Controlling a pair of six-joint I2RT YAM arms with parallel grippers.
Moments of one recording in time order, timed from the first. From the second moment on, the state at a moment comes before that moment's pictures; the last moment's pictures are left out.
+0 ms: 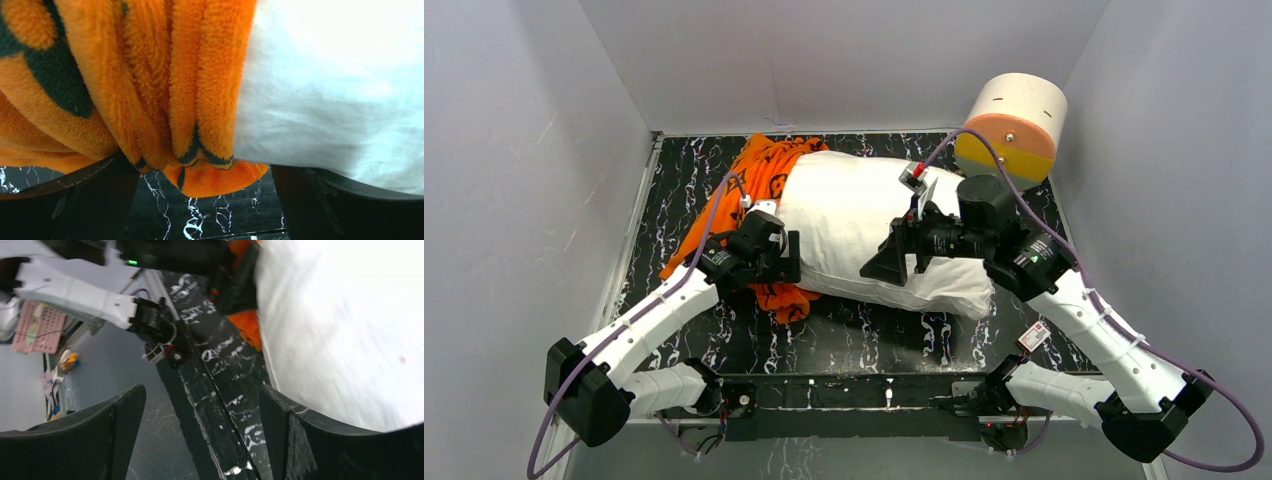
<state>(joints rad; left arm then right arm) -0.64 1.14 0.94 -0.76 -0.29 -0.52 0.74 1.01 1.18 -0.60 -0.51 0.35</state>
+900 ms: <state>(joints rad) -0.63 0.83 0.90 -0.89 -0.30 -0.72 1.17 1.22 0.99 -0.28 0.16 -0.31</state>
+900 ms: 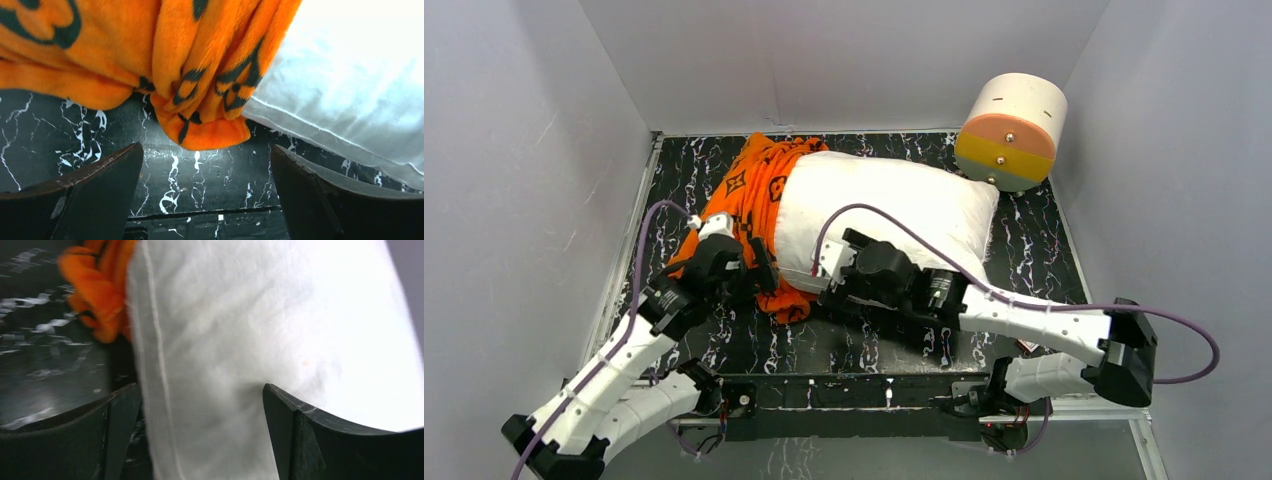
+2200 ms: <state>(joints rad) -0.64 0.87 0.46 -0.24 -0.54 -0.67 1.10 1.31 1.06 -0.29 0.45 -0.05</state>
